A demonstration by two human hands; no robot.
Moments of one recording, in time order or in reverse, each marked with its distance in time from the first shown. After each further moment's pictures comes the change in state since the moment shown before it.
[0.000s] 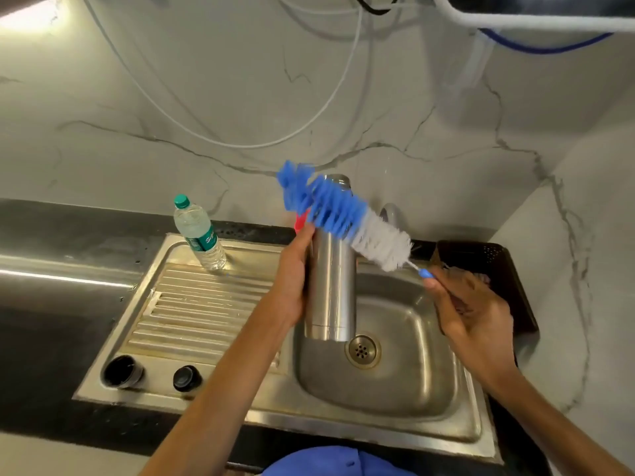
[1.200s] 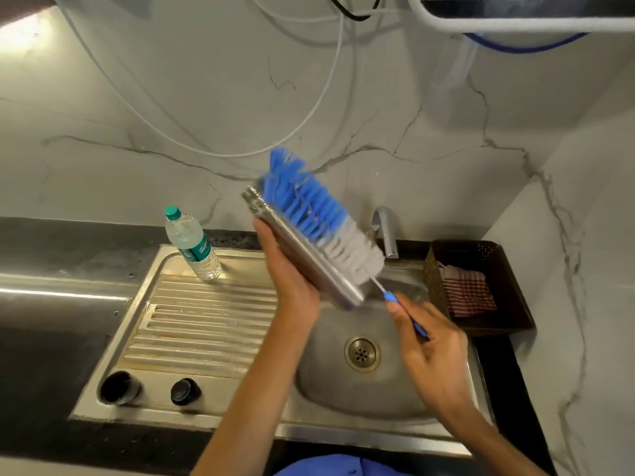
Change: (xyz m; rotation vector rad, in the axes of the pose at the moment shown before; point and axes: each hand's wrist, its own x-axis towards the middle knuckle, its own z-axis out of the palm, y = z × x) left_hand 0.002 -0.003 0.027 -0.425 0.146 0.290; right_hand -0.040 -0.036 0.033 0.240 -0.012 0.190
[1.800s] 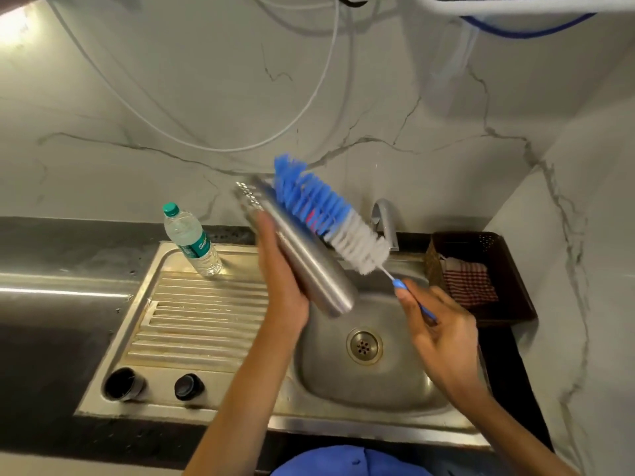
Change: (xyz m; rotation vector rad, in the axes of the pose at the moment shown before) left_hand 0.006 0.002 -0.023 0.180 -0.025 -0.017; right_hand 0.013 0.015 -0.006 -0.108 0.021 -0.055
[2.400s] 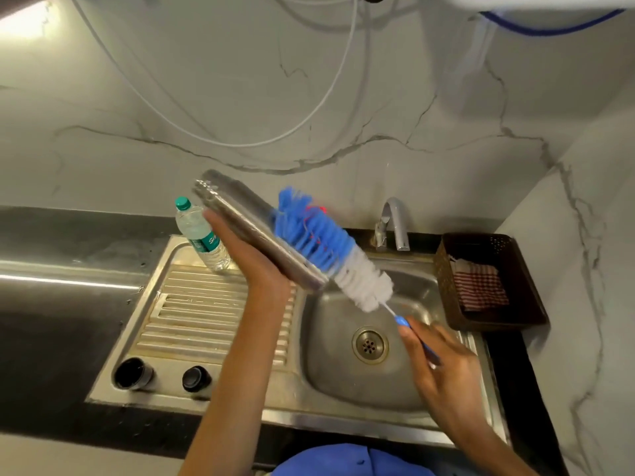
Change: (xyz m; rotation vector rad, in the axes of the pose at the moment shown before) left_hand 0.007 0.035 -0.006 -0.209 0.267 0.081; right_hand -0.047 0.007 0.006 -0.029 -0.073 0.001
